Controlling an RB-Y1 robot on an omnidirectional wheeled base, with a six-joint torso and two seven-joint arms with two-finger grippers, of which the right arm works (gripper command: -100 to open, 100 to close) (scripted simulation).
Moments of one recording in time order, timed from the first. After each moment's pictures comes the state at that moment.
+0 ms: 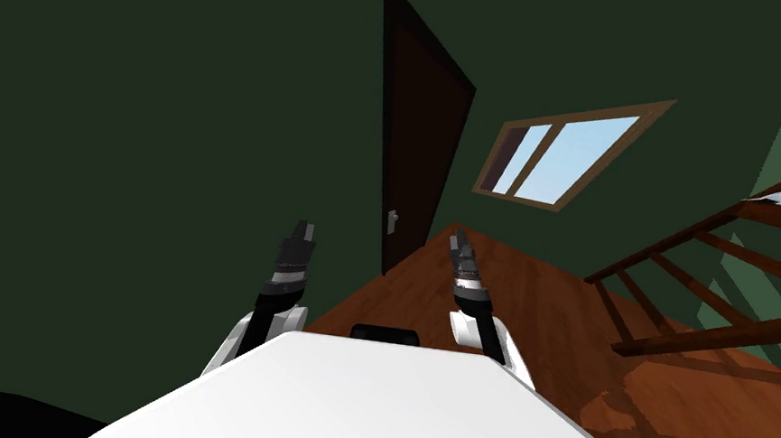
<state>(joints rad) 0.40 -0.08 0.04 -2.08 0.18 -0.51 0.08</state>
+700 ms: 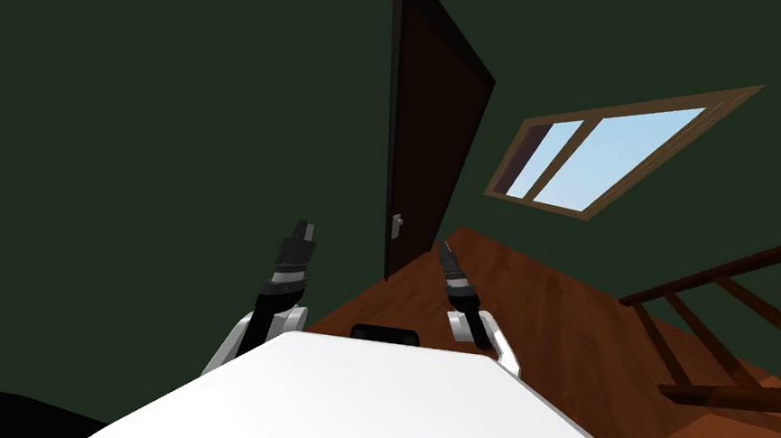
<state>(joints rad) 0.32 -0.15 0.06 -1.90 0.28 -0.54 0.22</state>
